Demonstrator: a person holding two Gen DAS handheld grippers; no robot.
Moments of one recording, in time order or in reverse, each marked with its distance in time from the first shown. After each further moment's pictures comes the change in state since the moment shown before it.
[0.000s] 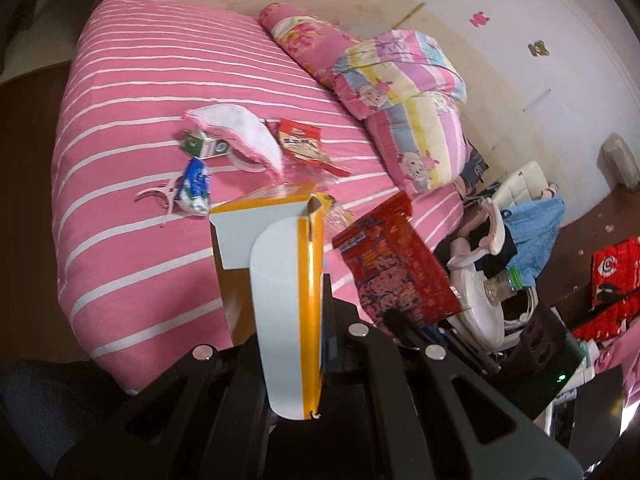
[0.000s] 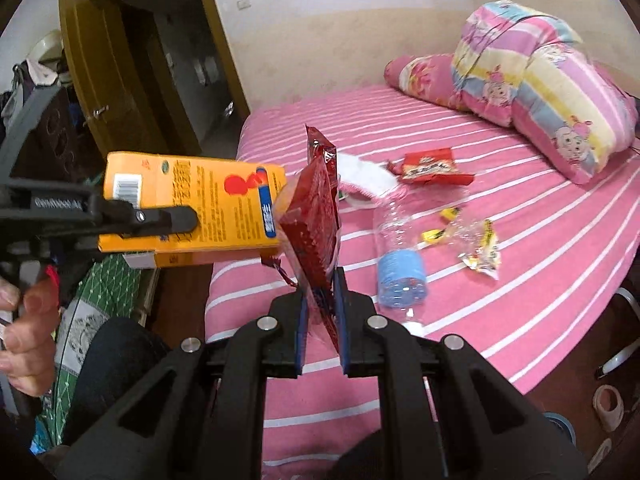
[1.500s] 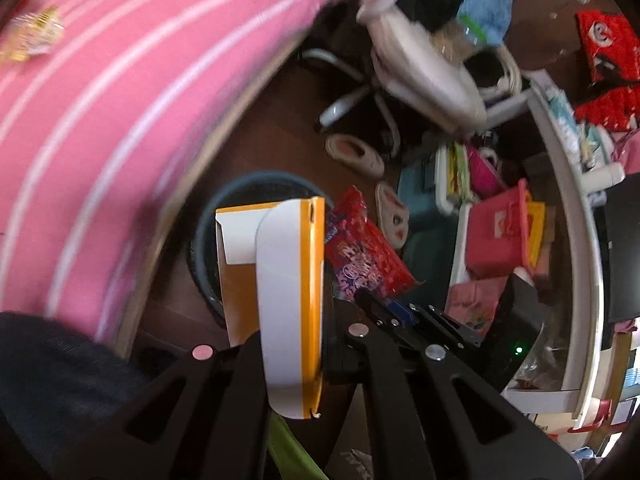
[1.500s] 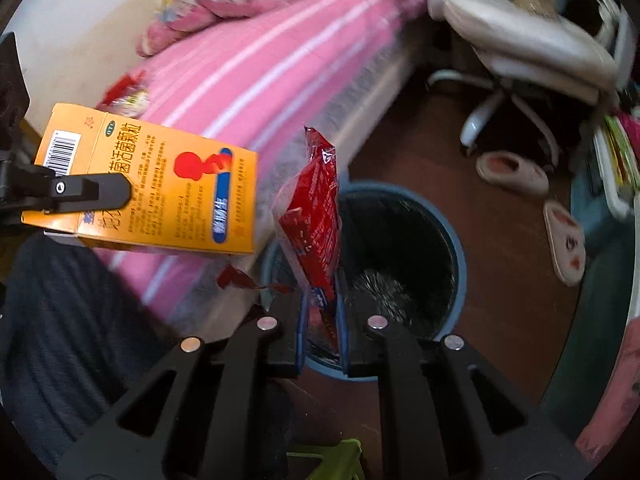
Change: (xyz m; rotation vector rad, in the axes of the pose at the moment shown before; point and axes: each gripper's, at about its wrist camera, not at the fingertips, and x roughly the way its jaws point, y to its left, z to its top) left arm 0.277 -0.224 -0.235 0.442 0.678 -0.127; right arm -0.141 -0.247 -0.288 0.613 0.199 -0.467
